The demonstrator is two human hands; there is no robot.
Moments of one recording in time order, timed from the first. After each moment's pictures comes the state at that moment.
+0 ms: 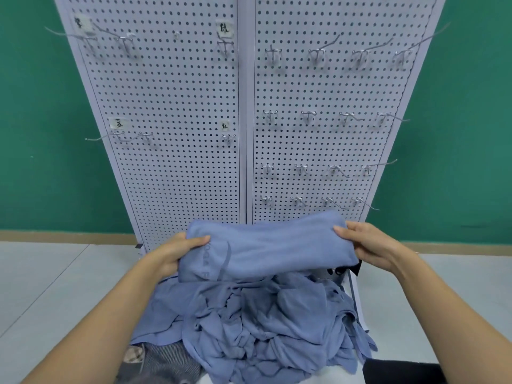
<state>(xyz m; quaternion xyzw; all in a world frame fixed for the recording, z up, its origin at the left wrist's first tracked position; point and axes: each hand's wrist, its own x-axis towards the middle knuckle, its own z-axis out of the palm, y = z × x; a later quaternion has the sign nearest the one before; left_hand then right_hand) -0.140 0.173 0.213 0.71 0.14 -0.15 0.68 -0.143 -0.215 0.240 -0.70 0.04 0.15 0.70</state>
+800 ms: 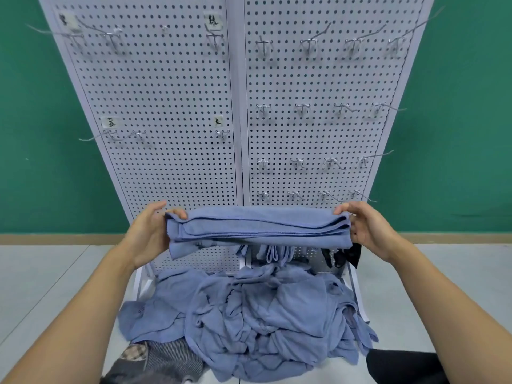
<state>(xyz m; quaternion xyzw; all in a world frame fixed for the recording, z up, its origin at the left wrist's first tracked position) -0.149 0.204 0.246 0.62 -0.01 -0.11 0.78 -0.142 -0.219 0.244 -0.70 0.00 0.07 0.71</state>
